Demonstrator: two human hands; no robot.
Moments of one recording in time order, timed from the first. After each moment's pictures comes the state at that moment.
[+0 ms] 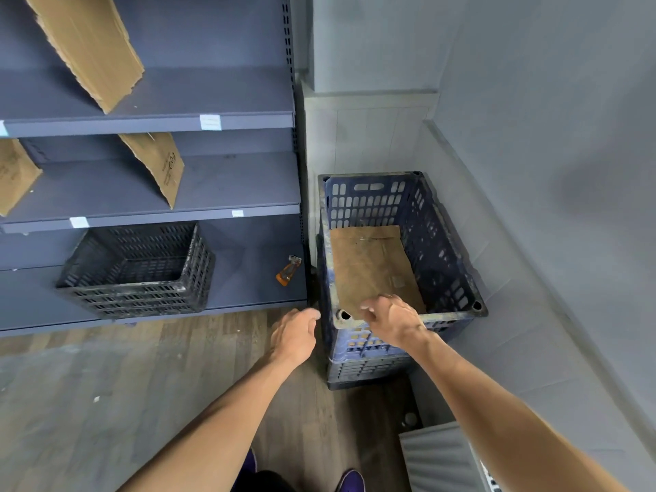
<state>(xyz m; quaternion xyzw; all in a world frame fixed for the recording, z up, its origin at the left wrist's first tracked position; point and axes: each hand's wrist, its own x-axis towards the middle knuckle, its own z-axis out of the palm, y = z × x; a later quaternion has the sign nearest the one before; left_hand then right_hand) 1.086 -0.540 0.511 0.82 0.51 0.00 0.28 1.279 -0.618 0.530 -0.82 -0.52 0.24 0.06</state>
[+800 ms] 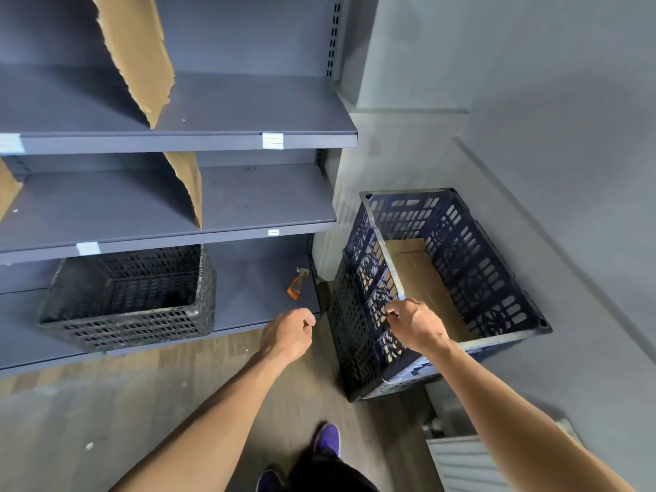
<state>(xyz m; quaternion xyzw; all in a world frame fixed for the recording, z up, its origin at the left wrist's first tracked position) 0.953 -0.356 0.505 0.83 0.46 -0.01 0.32 1.164 -0.495 0.538 -0.89 -0.41 0.18 0.03</state>
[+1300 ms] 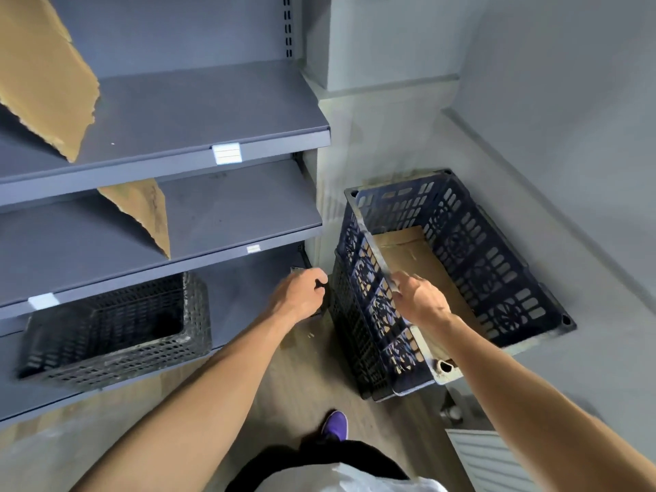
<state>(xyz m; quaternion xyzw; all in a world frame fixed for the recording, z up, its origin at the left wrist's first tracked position) 1.069 -0.259 0.518 0.87 0.37 -0.02 0.32 1.242 -0.429 0.520 -0.92 -0.35 0.18 0.05</state>
